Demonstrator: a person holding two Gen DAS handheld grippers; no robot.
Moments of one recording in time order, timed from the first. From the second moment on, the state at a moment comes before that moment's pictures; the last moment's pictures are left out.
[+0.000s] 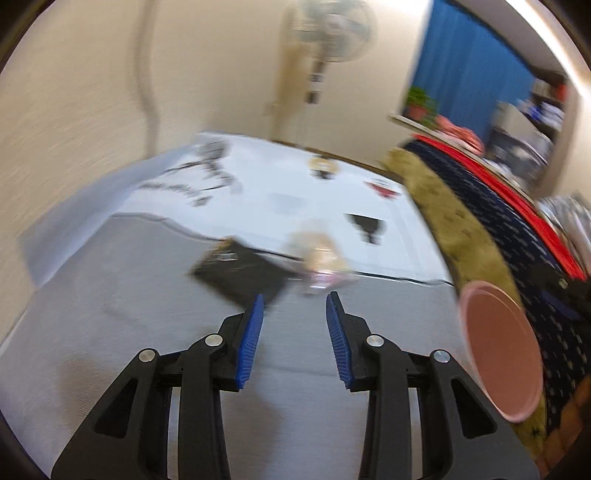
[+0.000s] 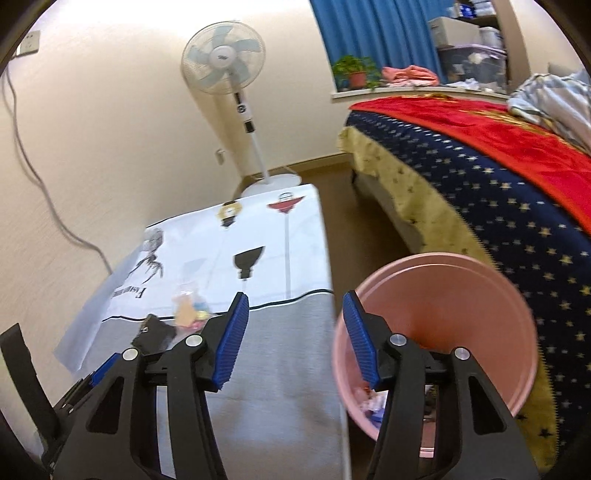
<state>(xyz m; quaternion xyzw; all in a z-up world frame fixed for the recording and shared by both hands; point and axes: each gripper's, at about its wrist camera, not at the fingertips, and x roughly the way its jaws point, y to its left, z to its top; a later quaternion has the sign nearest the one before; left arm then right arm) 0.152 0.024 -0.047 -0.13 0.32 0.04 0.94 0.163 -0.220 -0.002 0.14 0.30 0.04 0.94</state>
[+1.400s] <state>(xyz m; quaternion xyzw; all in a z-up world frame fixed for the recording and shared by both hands) 0.211 0.080 -0.094 -0.27 0.37 0.09 0.89 0.266 -0.109 -0.065 0.09 0.38 0.20 0.90</state>
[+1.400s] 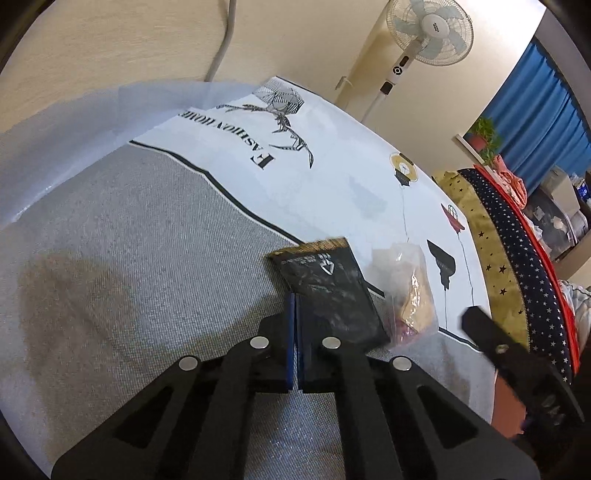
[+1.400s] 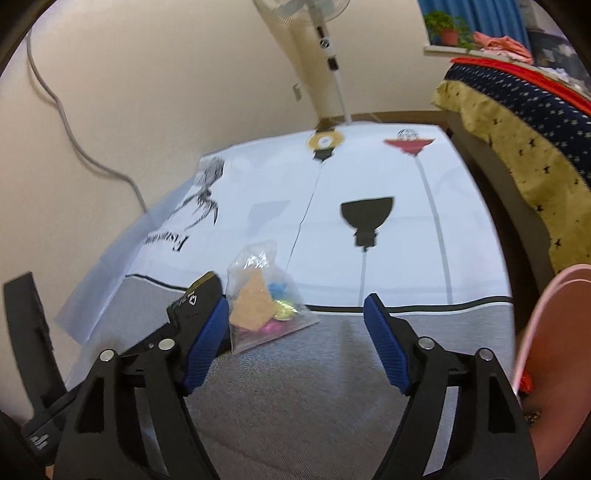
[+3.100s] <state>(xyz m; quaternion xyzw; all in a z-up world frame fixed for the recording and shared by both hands) 0.131 0.023 -0.005 -0.16 0.31 0.02 0.94 0.148 -0.182 0.022 0.07 0.32 0.14 0.93</state>
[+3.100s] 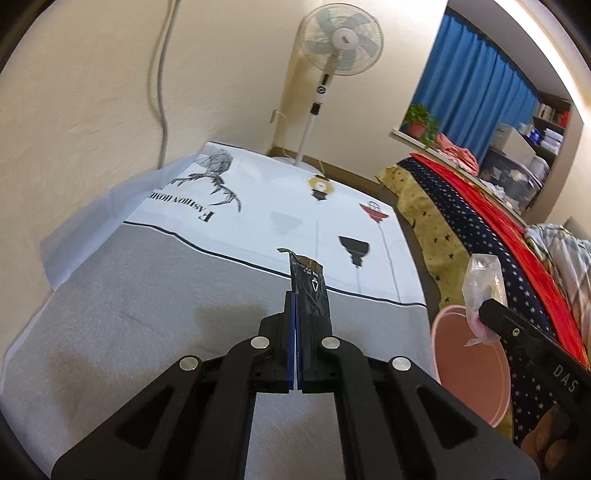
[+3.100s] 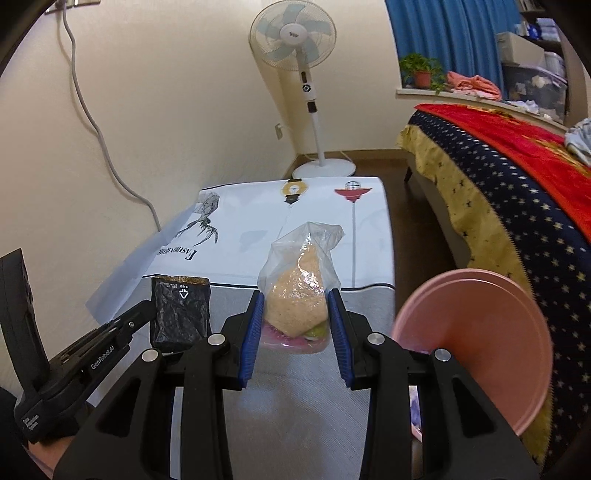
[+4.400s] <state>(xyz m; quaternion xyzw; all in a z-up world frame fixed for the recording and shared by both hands) 0.117 -0.047 0.018 -0.11 0.30 -0.05 0.95 0.083 -0.282 0.039 0.12 0.29 0.05 0.95</state>
